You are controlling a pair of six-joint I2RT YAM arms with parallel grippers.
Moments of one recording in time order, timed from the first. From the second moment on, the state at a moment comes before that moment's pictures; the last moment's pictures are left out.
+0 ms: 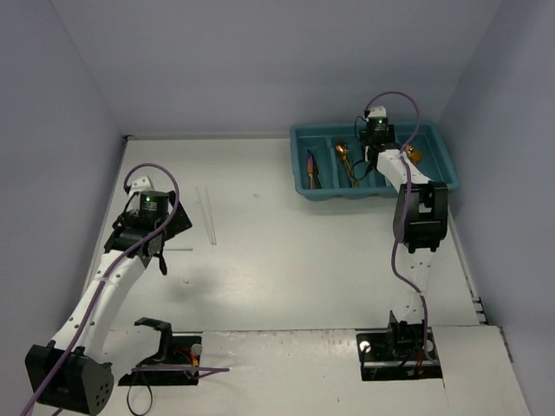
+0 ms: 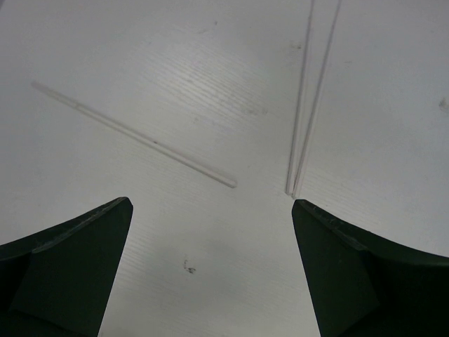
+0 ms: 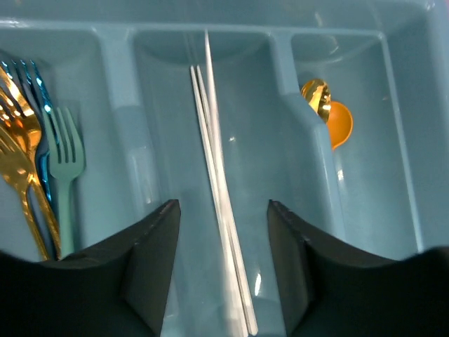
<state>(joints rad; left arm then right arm) -0.20 0.99 0.89 -0.68 -0.37 -0.54 0.07 2.21 1.75 -0.18 0.39 -0.18</state>
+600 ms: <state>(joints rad) -0.15 1.15 0.85 -0.85 -0.45 -1.10 0.24 1.54 1.27 -0.14 0.37 0.05</state>
